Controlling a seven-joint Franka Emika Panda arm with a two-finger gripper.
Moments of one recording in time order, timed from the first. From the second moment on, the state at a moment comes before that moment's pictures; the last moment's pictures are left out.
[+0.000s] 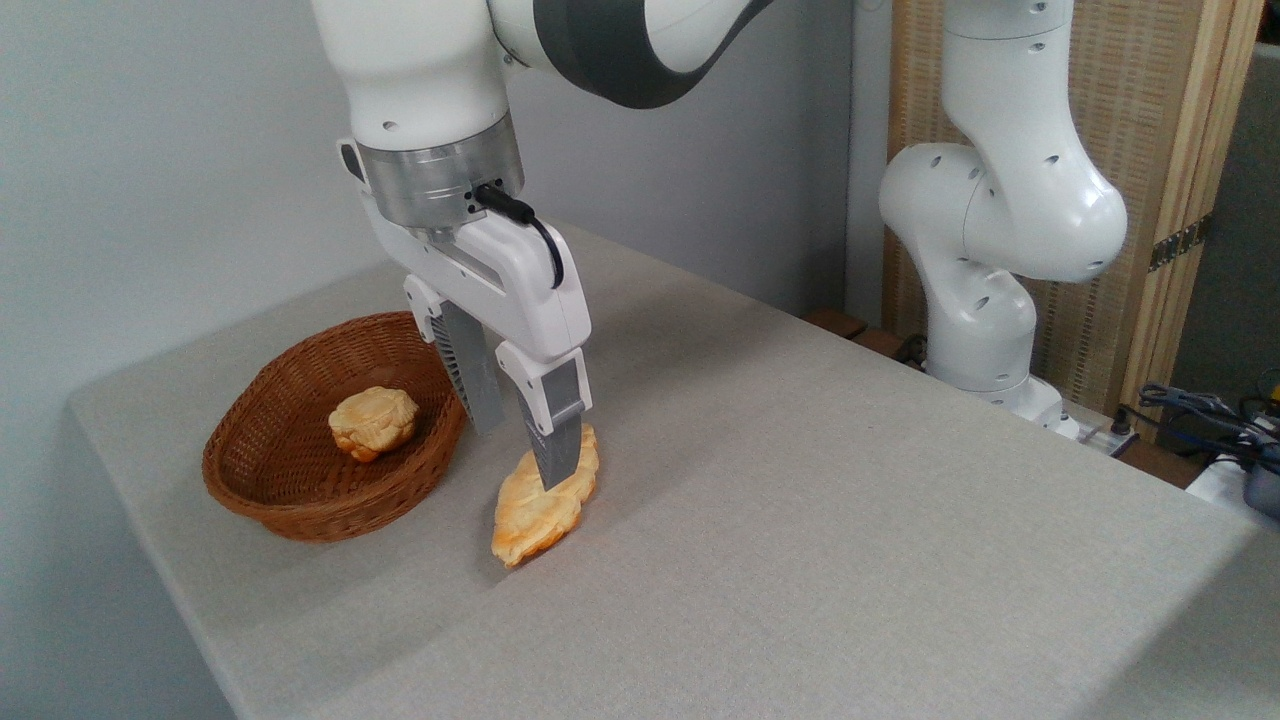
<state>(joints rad) 0.04 0.08 -0.03 -1.64 -0.06 1.69 0.79</state>
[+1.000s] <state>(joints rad) 0.02 0.11 -0.08 -1.67 -0.13 1.67 0.48</state>
